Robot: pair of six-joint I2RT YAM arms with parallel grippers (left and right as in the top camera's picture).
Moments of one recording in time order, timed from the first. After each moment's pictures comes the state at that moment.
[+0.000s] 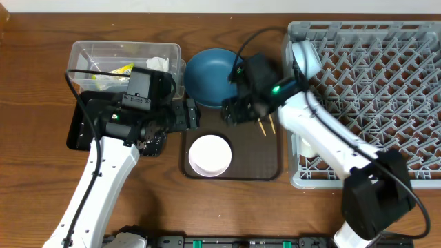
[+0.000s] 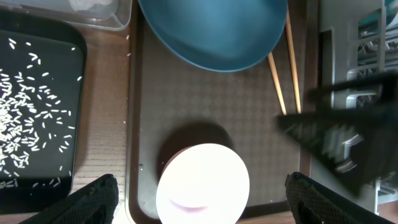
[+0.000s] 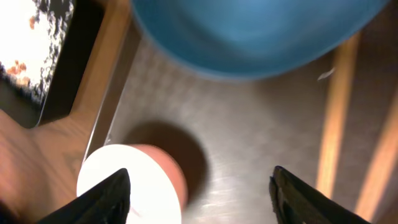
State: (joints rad) left arm -0.23 1.31 1.16 -0.89 0.23 -0.39; right arm 0.59 1.83 1.41 -0.72 -0.25 0.32
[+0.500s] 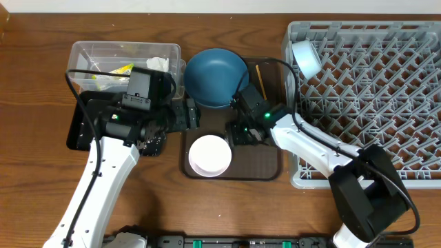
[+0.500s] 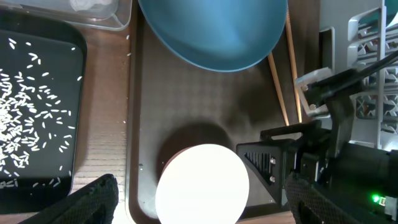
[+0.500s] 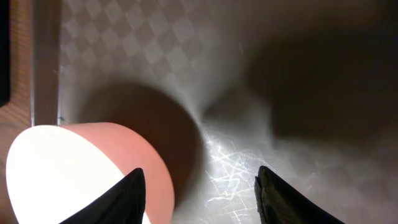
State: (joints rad) left arm -0.23 1.31 1.16 -0.89 0.23 -0.39; right arm 0.64 1.83 1.15 -0.52 -0.24 0.49
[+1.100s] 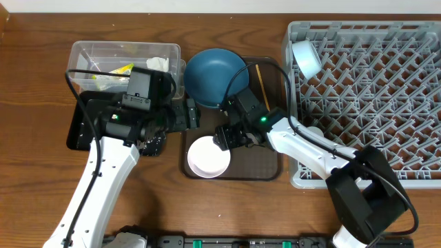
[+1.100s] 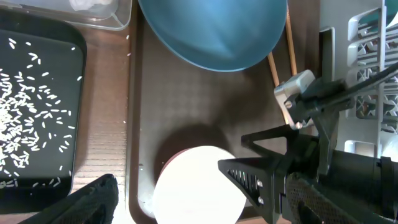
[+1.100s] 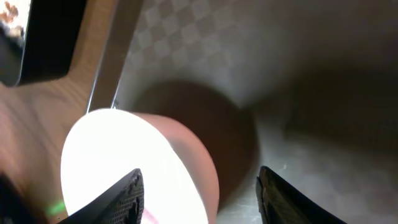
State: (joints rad) left arm -0.23 1.31 1.16 -0.89 0.23 -0.39; right arm 0.67 1.83 1.14 -0.44 -0.35 0.38
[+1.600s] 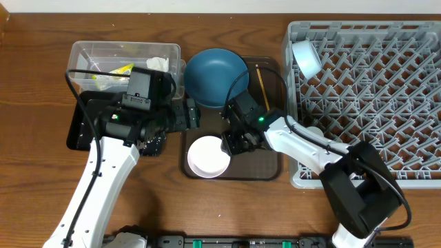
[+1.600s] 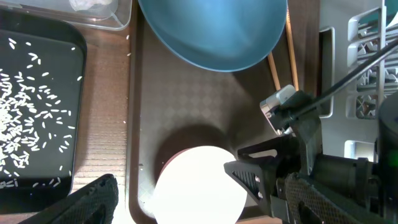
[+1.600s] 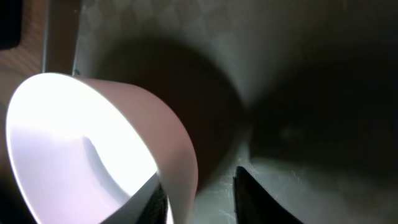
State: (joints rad) left arm -0.23 1.31 1.16 -0.89 0.23 -0.39; right arm 0.67 1.87 1.14 -0.52 -0.35 0.37
